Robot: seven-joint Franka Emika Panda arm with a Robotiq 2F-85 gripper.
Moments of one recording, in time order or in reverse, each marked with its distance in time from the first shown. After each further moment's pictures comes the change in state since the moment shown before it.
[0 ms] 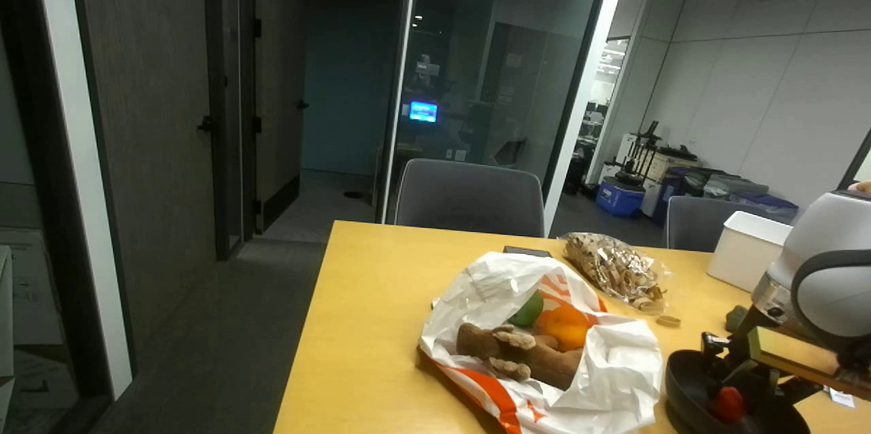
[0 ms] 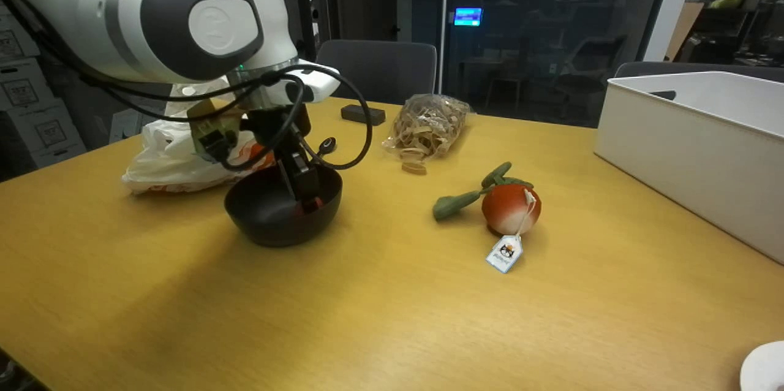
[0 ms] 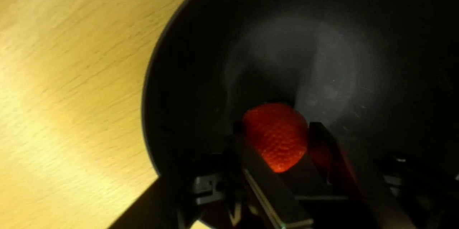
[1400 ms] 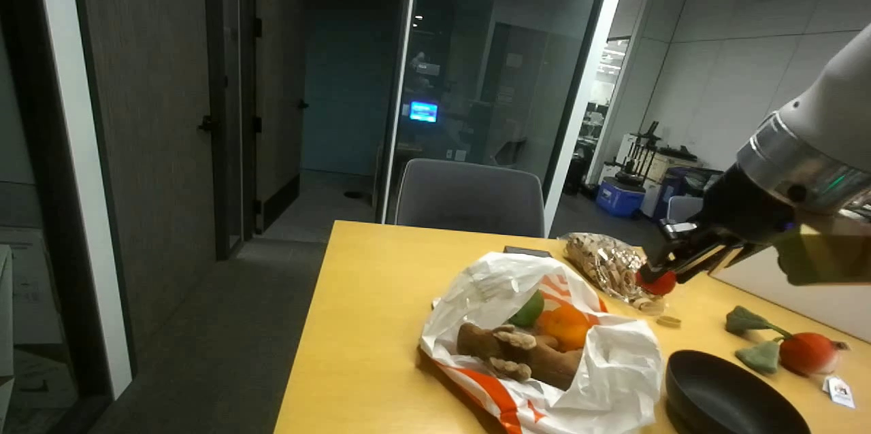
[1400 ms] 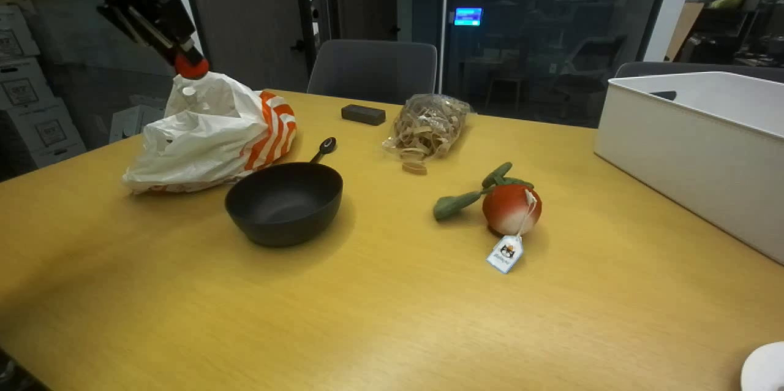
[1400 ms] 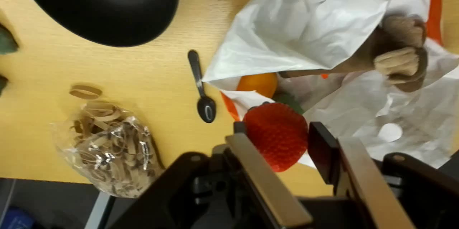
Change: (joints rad) arm 0.200 -0.464 0.275 0.006 0.015 -0.116 -0.202
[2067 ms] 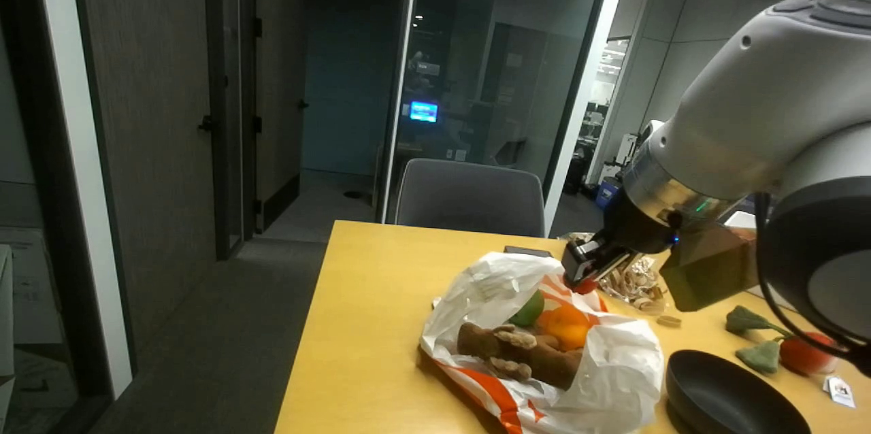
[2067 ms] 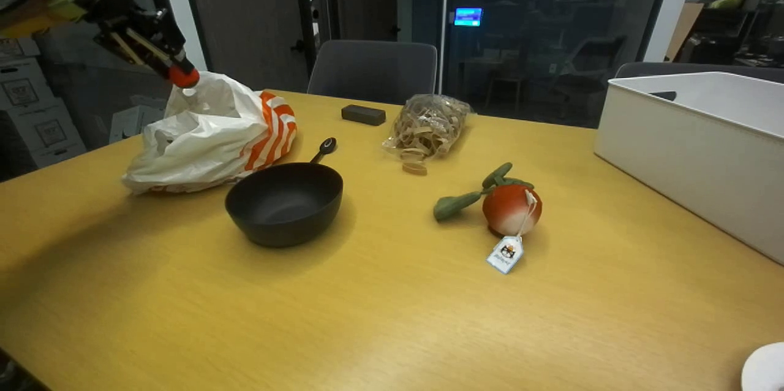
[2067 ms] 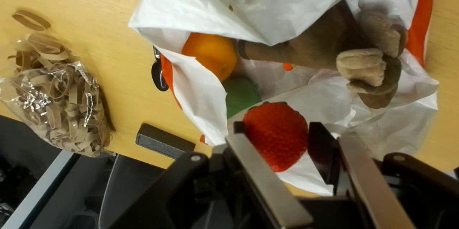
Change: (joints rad) arm -0.106 0.231 0.227 0.144 -0.286 0.071 0.131
